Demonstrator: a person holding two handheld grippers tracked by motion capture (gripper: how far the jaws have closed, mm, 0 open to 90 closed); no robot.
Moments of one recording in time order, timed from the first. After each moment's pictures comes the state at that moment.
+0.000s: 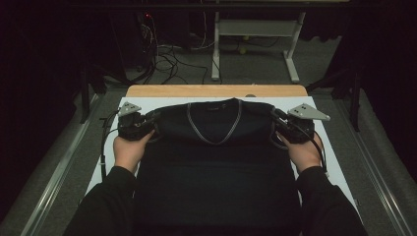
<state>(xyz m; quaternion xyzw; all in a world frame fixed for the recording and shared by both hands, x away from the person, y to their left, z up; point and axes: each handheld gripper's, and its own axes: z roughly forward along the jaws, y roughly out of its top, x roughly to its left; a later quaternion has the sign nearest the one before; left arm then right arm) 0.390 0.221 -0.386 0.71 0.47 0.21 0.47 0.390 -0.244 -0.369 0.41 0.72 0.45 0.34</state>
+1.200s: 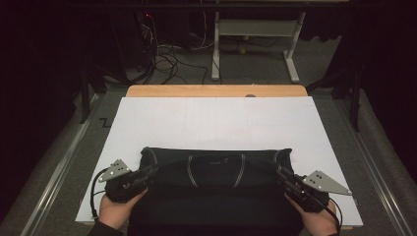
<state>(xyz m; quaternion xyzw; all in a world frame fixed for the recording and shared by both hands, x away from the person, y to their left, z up) 0.259 0.234 -0.444 0.75 0.42 0.13 0.50 0.253 -0.272 -0.441 0.39 0.73 0.48 0.27</state>
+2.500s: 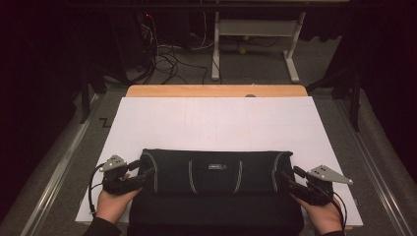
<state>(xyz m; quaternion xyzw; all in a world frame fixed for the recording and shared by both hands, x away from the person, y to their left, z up) 0.291 0.257 -0.465 0.74 0.49 0.13 0.45 0.276 -0.295 -0.458 0.48 0.73 0.42 0.24</state>
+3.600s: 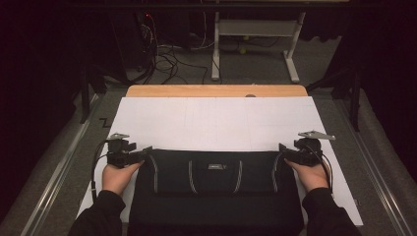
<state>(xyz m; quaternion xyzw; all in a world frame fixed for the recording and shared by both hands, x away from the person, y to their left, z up) 0.372 0.262 -0.467 0.72 0.58 0.10 0.37 0.378 -0.288 -0.445 0.56 0.71 0.34 0.24</state>
